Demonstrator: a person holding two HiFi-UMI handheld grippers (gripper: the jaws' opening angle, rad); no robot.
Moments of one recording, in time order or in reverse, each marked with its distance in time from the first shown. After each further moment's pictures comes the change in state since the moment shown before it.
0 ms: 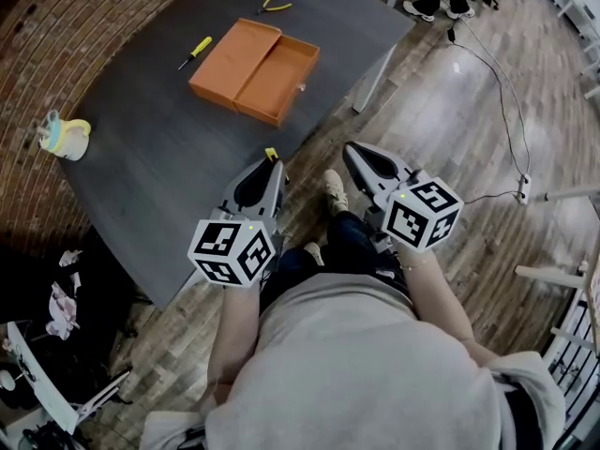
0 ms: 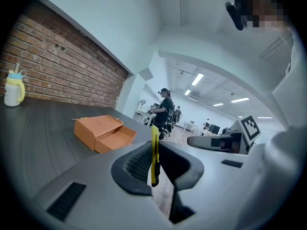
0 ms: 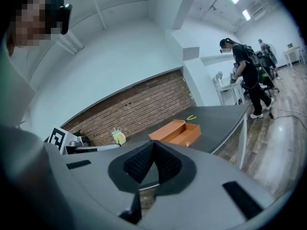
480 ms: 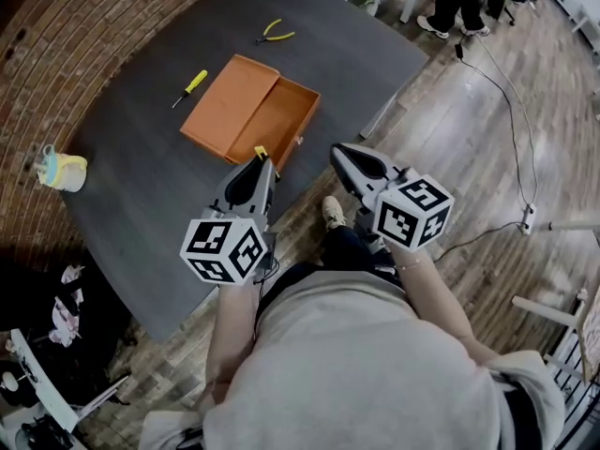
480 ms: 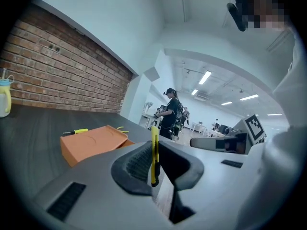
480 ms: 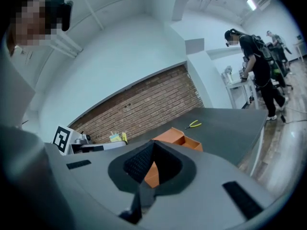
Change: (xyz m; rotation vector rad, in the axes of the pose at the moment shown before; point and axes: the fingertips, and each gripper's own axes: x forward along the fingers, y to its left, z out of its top) left arm 0.118 0.051 0.052 0.021 -0.024 0.084; right arm 0.091 -0.073 0.070 -0.015 0.031 0.105
